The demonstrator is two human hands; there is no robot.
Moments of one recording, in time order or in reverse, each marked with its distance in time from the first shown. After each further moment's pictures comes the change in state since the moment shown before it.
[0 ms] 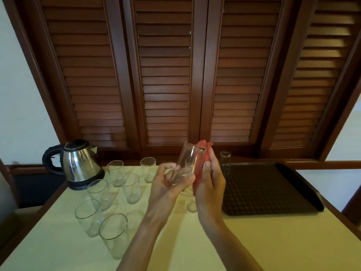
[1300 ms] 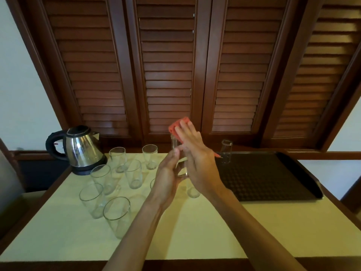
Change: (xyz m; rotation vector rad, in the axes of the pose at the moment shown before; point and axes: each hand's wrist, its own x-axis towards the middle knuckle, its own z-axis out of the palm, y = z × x) left_hand 0.014 -0.014 0.003 -0.143 -0.094 -0.126; right_hand 0.026 -0.004 0.003 -0.564 -0.536 -0.563
